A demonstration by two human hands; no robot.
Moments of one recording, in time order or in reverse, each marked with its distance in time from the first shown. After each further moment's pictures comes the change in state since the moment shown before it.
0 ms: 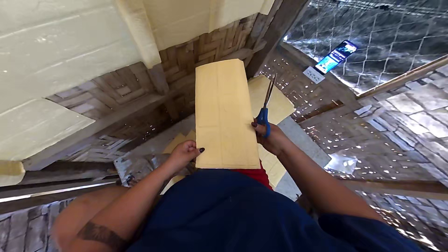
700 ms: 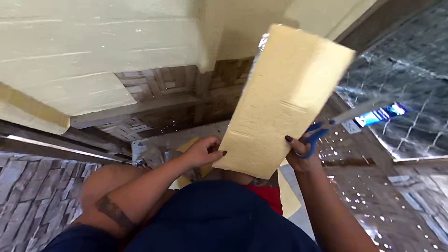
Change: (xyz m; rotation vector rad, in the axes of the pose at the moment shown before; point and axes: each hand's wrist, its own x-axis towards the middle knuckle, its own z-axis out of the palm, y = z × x) left_hand -0.029 0.038 -0.028 0.171 0.056 0.361; right_hand 0.034 -0.034 0.031 0.070 -0.123 -0.599
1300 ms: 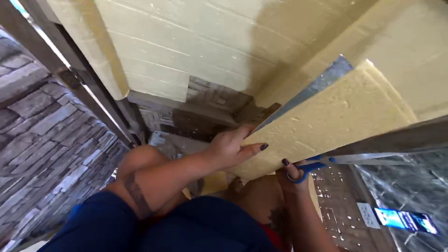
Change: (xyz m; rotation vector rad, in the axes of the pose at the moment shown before) left_hand -0.042 0.056 -0.060 0.347 0.655 0.420; right_hand 0.051 0.037 0.129 0.062 -0.293 -0.107
